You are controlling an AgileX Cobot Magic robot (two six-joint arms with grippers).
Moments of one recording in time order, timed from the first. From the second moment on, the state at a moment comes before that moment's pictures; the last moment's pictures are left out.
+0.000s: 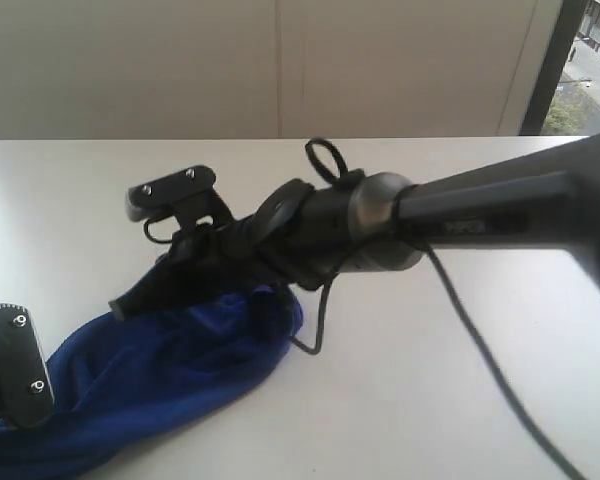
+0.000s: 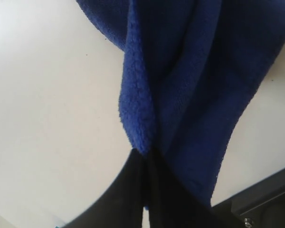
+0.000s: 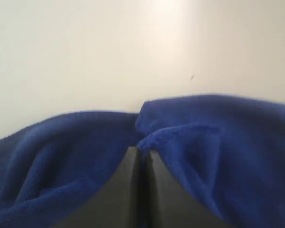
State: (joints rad) left arm -0.91 1.14 -0.60 0.45 1.24 -0.05; right arm 0.67 2.04 -1.33 1.15 0.17 -1.03
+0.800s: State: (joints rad) left arm -0.91 1.04 -0.76 0.55 1.31 -0.06; right arm 0.33 1.57 -1.33 -0.35 0.72 -0.08
